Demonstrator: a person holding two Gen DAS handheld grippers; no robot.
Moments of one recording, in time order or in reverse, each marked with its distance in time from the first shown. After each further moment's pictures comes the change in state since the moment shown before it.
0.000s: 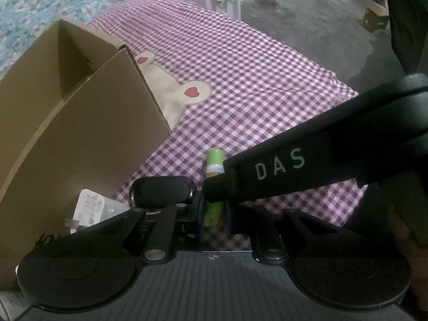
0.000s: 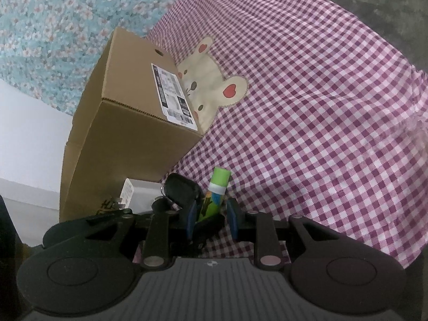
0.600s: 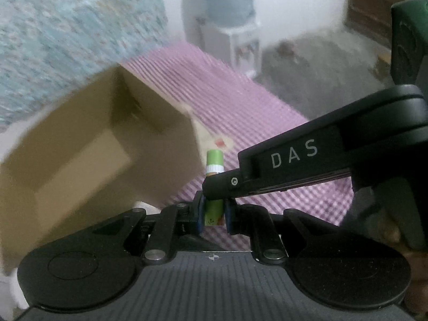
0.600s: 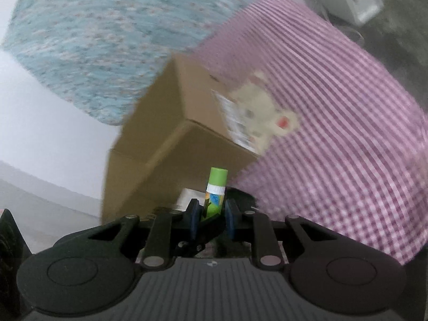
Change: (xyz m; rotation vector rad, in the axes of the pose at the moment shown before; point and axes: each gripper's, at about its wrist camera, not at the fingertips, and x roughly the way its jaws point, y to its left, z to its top) left arm -0.098 0.011 -0.013 -0.091 -0.253 0.090; right arm -0.055 0.063 -0.005 -0.114 -0.105 0.105
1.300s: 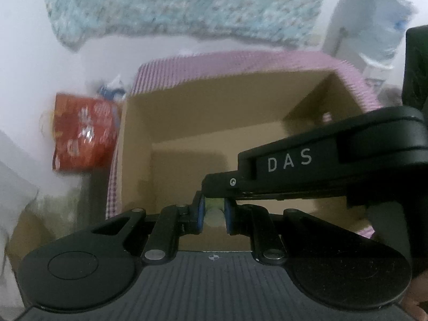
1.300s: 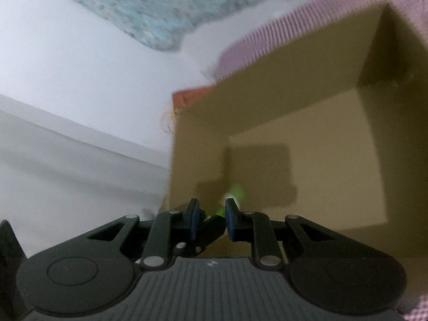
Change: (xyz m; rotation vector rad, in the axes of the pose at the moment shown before) left arm 0.023 0.205 0.001 -0.492 0.173 0.242; right arm 0.212 0.167 0.071 -0.162 0.387 0.087
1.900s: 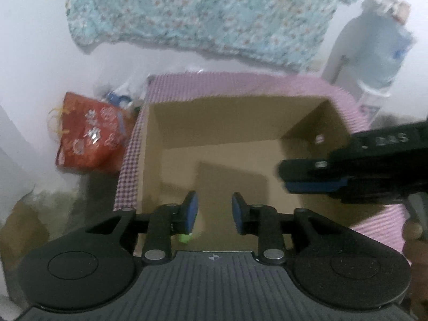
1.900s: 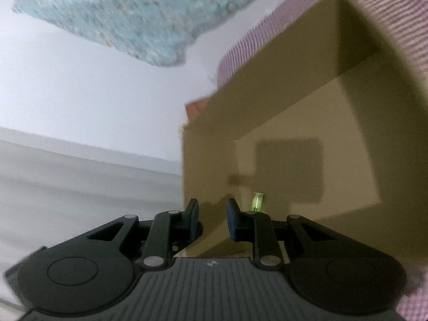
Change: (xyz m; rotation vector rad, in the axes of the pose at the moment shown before) left arm -0.068 0.015 -0.018 -0.075 -0.114 -0.062; right arm -0.059 -0.049 -0.002 0.125 -0.037 0.161
